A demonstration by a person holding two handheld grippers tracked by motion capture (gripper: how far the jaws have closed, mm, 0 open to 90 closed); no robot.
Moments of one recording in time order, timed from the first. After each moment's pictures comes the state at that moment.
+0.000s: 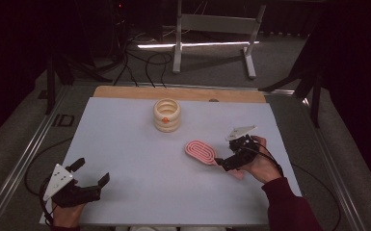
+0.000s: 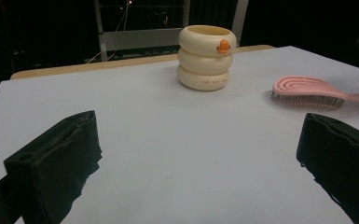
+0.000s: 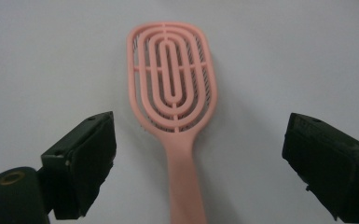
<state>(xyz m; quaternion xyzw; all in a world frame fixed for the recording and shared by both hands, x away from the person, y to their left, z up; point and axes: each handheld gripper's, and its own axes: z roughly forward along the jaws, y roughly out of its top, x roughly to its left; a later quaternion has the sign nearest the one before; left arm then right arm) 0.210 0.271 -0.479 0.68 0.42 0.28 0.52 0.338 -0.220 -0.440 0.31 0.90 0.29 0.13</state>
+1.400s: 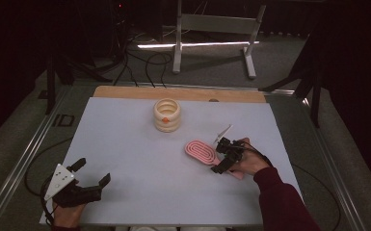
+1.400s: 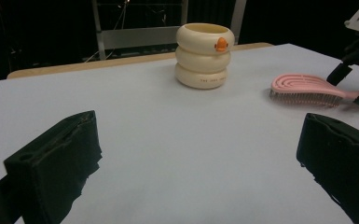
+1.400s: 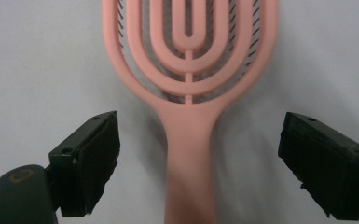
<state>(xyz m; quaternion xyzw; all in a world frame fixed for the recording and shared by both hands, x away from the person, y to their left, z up) 0.211 0.269 -0.479 0.69 0.42 0.28 0.52 0.373 -0.199 -0.490 0.27 0.95 0.16 0.03</state>
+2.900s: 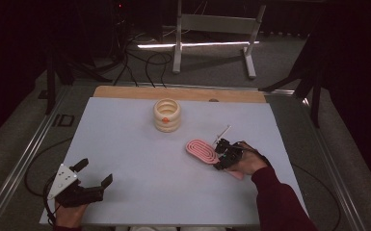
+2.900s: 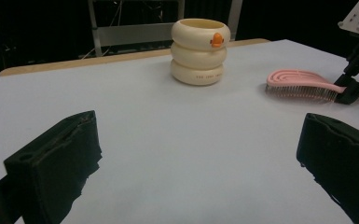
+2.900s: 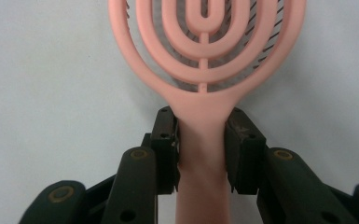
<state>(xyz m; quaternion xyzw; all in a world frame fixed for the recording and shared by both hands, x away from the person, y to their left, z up) 0.212 0.265 -0.481 0.69 0.42 0.28 0.52 0.371 -0.197 -0.494 0.30 0.94 0.14 0.01</state>
